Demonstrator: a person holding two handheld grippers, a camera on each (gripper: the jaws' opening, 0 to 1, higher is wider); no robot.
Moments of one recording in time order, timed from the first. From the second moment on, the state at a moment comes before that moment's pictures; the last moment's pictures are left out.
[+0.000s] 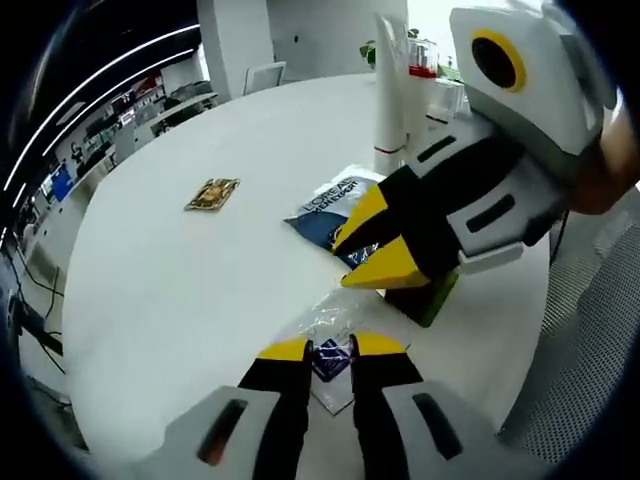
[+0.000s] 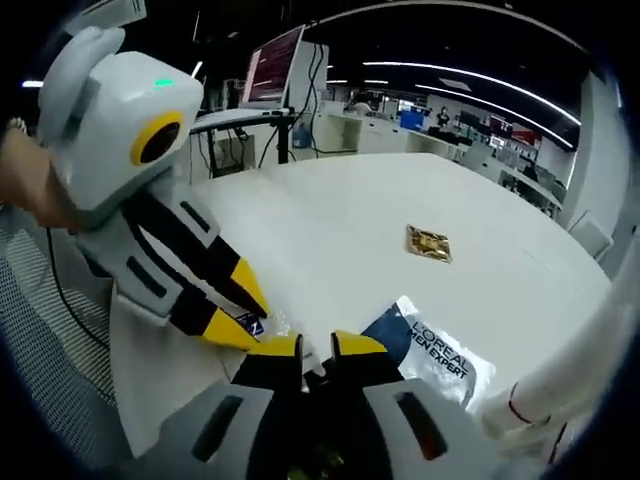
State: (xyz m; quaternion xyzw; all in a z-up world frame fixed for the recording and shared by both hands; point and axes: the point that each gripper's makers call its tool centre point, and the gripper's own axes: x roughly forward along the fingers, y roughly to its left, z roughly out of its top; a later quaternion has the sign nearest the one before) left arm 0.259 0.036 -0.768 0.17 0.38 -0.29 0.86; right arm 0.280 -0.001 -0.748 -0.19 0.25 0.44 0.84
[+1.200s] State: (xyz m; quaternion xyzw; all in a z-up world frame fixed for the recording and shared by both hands) left arm 0.235 0.054 -0.767 0.12 0.40 -0.26 0.87; right arm 0.249 -0.027 -0.744 -0.16 0.27 0.44 0.84
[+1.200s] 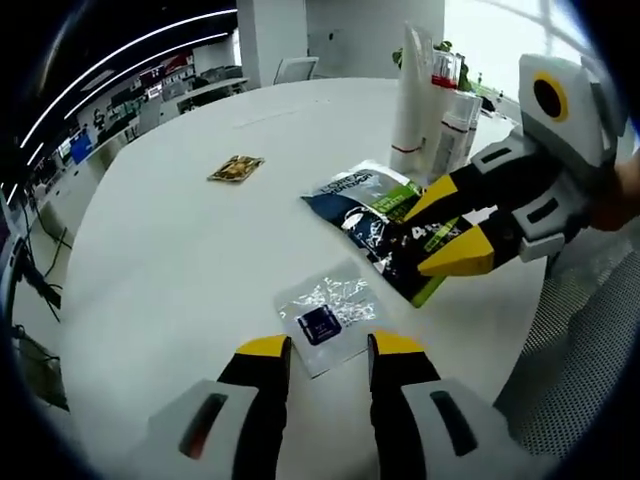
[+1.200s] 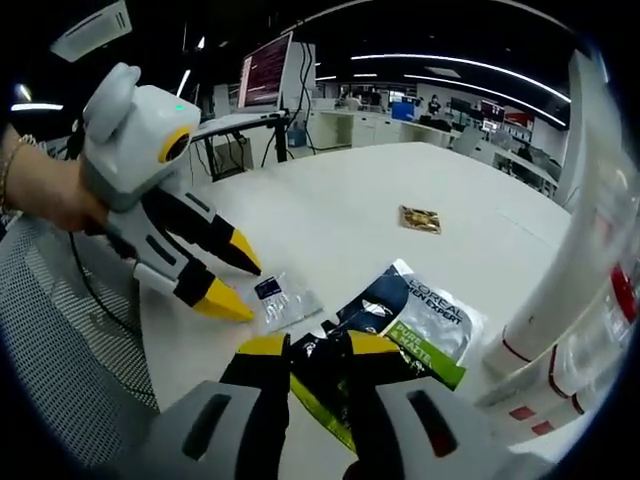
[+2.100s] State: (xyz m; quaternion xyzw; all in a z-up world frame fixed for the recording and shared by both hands) left arm 0.228 0.048 -0.771 0.12 0.41 -0.22 0.88; right arm 0.247 -0.036 -0.742 -0.15 0.27 0.42 0.85
